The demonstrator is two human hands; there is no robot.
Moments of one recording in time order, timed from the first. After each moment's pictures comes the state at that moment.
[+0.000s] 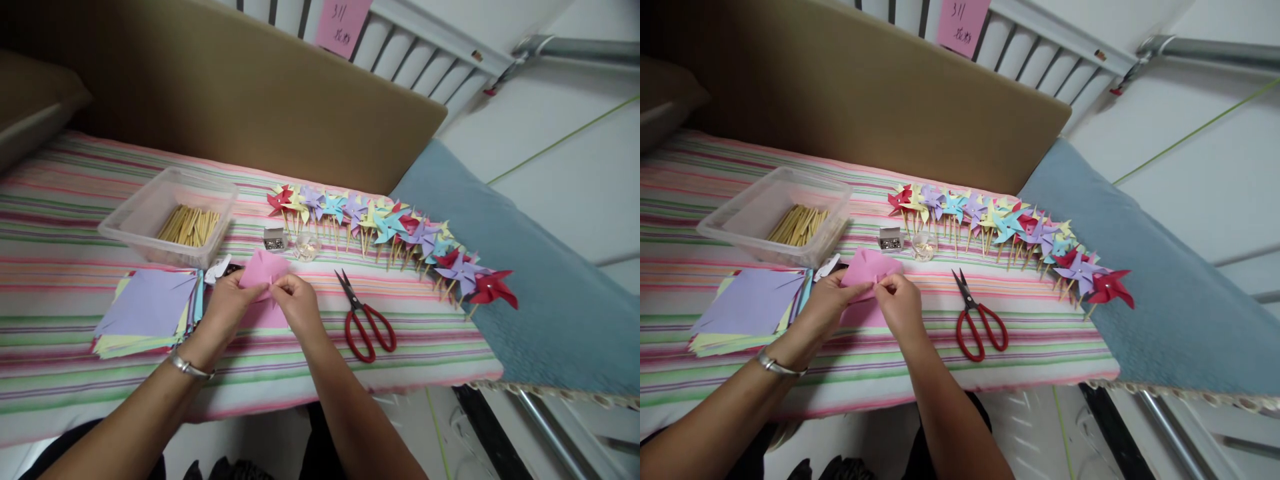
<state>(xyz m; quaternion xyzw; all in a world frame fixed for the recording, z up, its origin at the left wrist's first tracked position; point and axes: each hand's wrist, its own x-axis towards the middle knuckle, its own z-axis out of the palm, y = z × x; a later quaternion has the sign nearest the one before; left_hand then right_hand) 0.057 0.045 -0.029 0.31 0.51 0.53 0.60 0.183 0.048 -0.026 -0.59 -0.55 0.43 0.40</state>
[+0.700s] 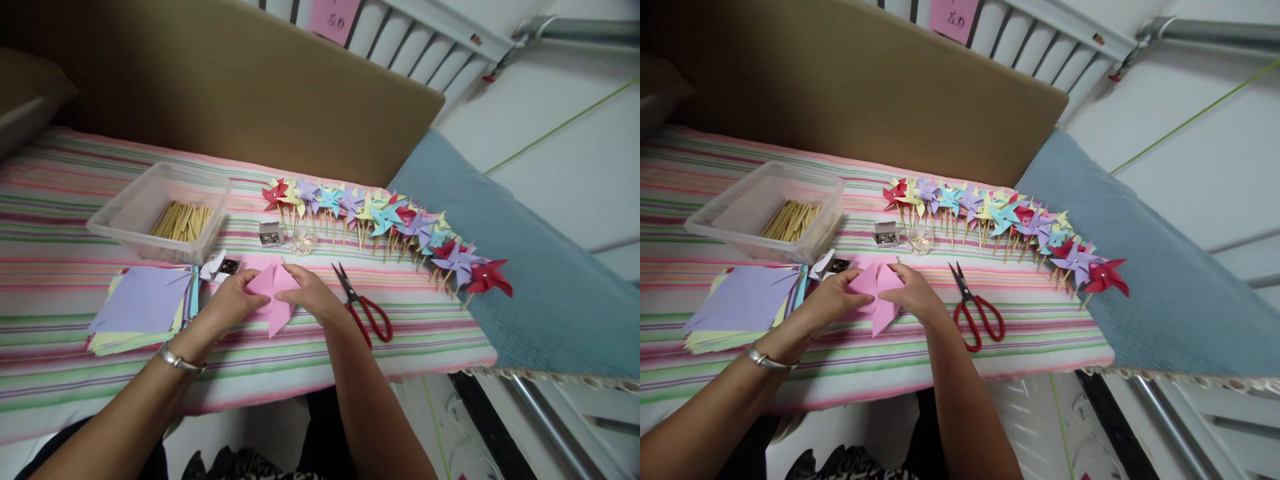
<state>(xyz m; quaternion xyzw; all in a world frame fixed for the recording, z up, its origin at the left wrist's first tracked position) 0.053 0.044 -0.024 0.46 0.53 0.38 0.60 0.223 0.060 -0.008 -0.51 -0.53 0.60 0.32</state>
